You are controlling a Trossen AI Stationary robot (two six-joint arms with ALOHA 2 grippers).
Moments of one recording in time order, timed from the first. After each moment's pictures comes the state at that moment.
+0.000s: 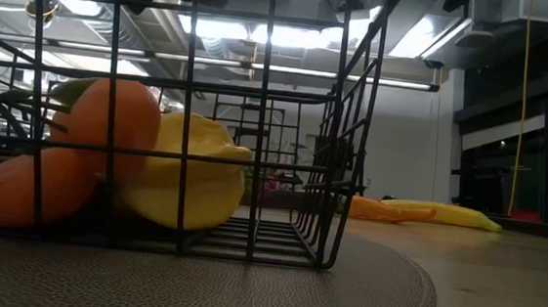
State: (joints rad) left arm -0.52 1.32 0.85 0.04 -0.80 -0.53; right arm 0.46 1.43 1.51 -1.33 0.55 0.80
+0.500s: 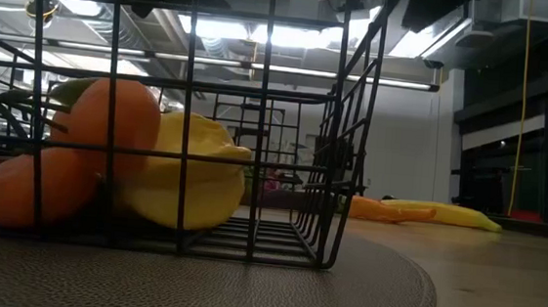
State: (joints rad) left arm -0.49 1.32 0.85 0.04 -0.80 -0.51; right arm 0.22 1.44 1.51 -1.31 0.66 0.75
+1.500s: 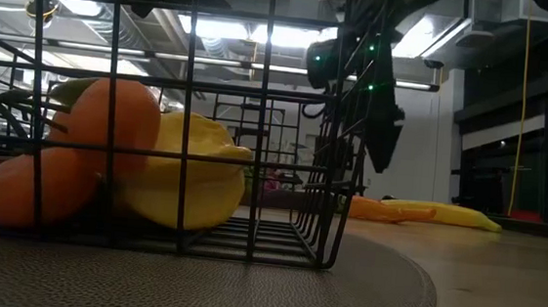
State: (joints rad) left arm -0.49 1.32 0.85 0.04 -0.80 -0.52; right arm -0.34 1.93 1.51 -1.25 0.26 0.22
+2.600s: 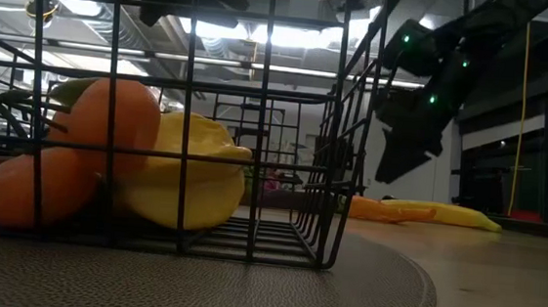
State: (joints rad) left arm -0.42 1.32 0.85 0.04 -0.80 -0.52; right arm -0.27 1.40 0.71 -0.32 0.17 0.31
